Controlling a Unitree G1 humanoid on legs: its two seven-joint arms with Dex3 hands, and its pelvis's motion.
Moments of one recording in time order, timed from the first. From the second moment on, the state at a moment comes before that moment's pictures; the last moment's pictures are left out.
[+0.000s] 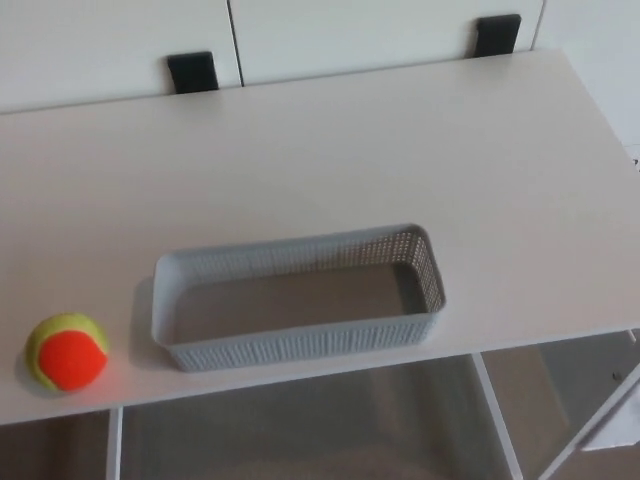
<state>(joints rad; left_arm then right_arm) 0.41 0.38 0.26 0.67 -0.17 -0.17 -0.31 0.34 -0.39 -0.11 0.97 -0.02 -0.47 0.09</state>
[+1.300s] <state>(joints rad) 0.79 0.48 0.32 0.18 -0.24 -0.11 -0.45 0.32 -0.37 -0.10 0.99 -0.04 -0.47 0.07</state>
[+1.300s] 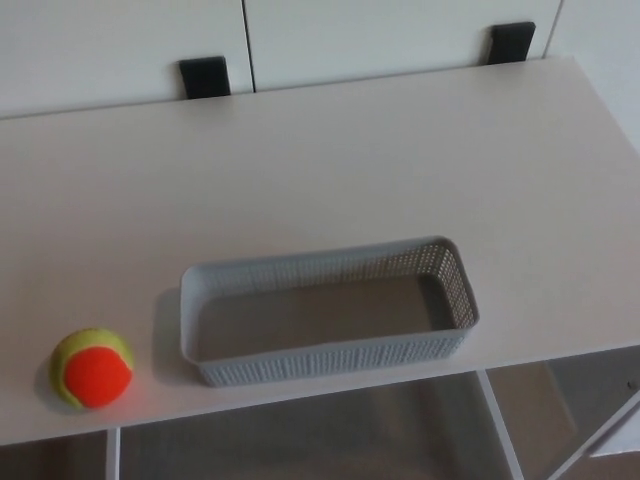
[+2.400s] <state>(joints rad) 0.49 0.58 0.76 -0.74 -0.69 -0.11 -0.52 0.28 -0.38 -0.11 0.99 -0.03 -0.45 0.08</state>
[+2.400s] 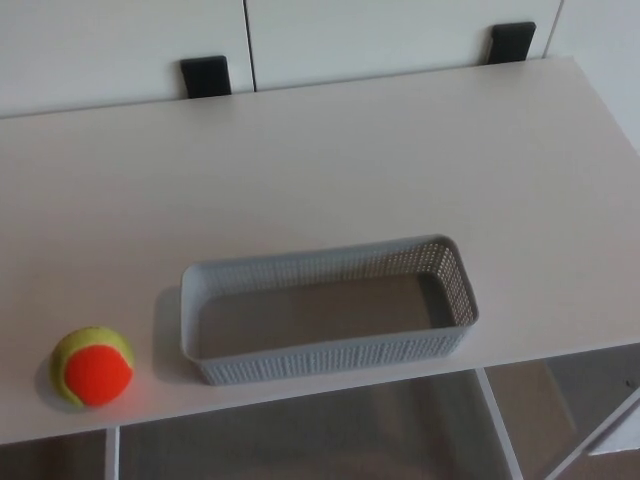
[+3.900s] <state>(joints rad) 0.32 0.55 0.17 0.08 -0.03 -0.48 -0.38 0.23 -0.38 -0.14 1.02 -0.03 -0.43 0.09</state>
